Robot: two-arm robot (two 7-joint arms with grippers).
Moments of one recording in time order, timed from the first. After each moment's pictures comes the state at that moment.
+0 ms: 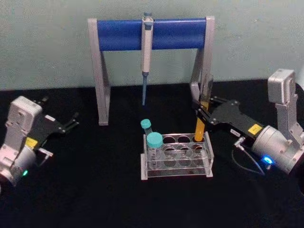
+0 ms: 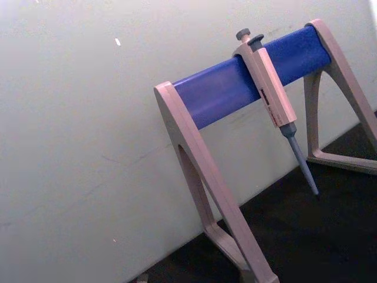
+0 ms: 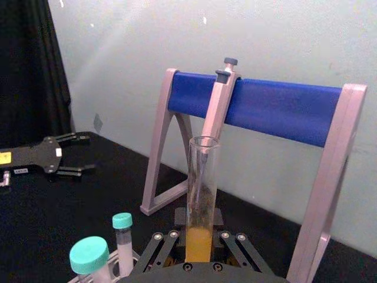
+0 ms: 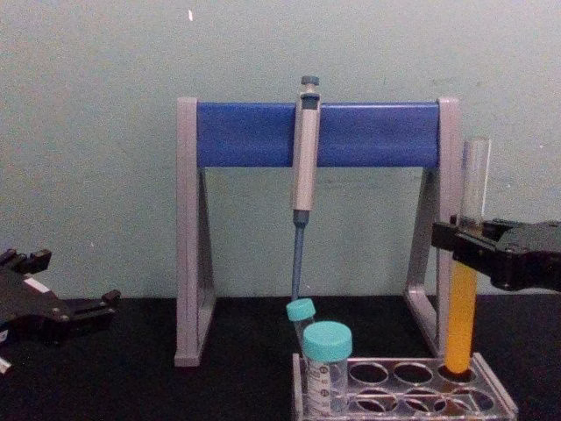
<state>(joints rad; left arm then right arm) -0.20 0.60 0.45 -1.41 -0.25 -0.12 0.03 0.18 0.48 -0.34 -1.56 0.48 -0.01 0.45</state>
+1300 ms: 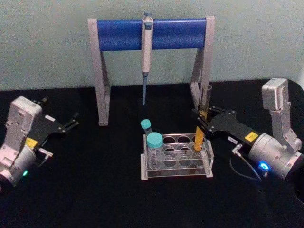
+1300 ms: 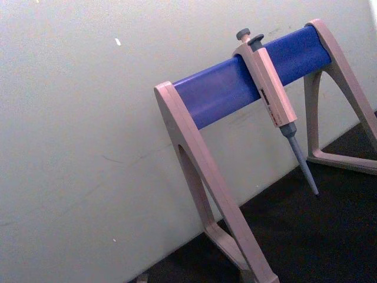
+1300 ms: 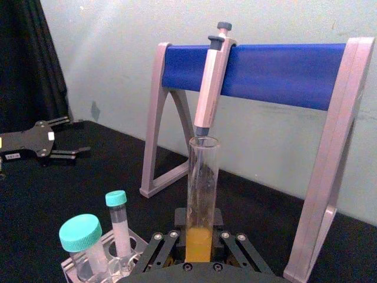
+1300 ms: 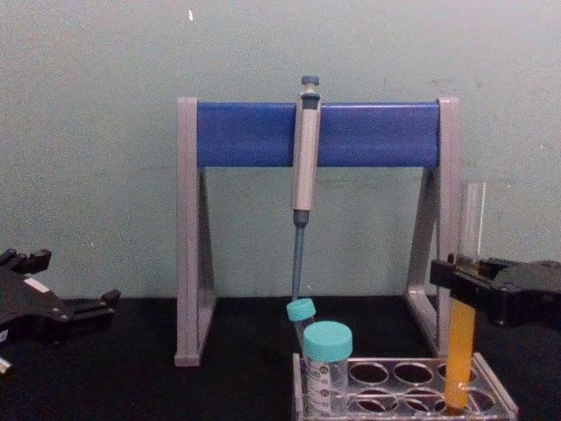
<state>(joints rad) -0.20 0.60 0.45 -1.41 -0.25 -0.12 0.03 0.19 0.46 -0.35 -1.48 0.48 -0.01 0.47</state>
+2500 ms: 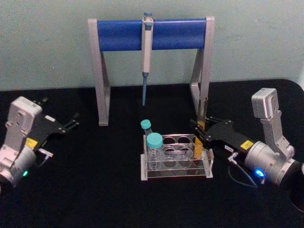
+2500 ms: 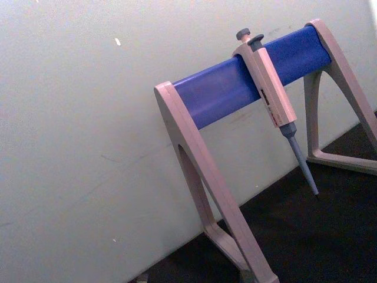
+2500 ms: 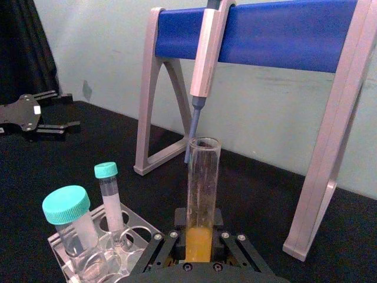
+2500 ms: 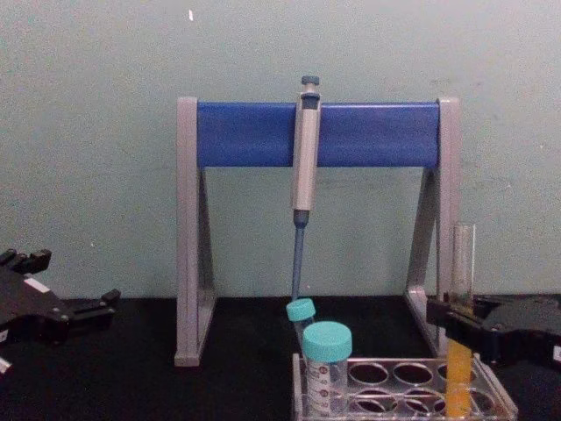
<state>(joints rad) -0.20 0.60 0.45 -1.41 -0.25 -0.12 0.03 0.19 0.43 -0.36 -1.42 0.44 0.00 0.45</state>
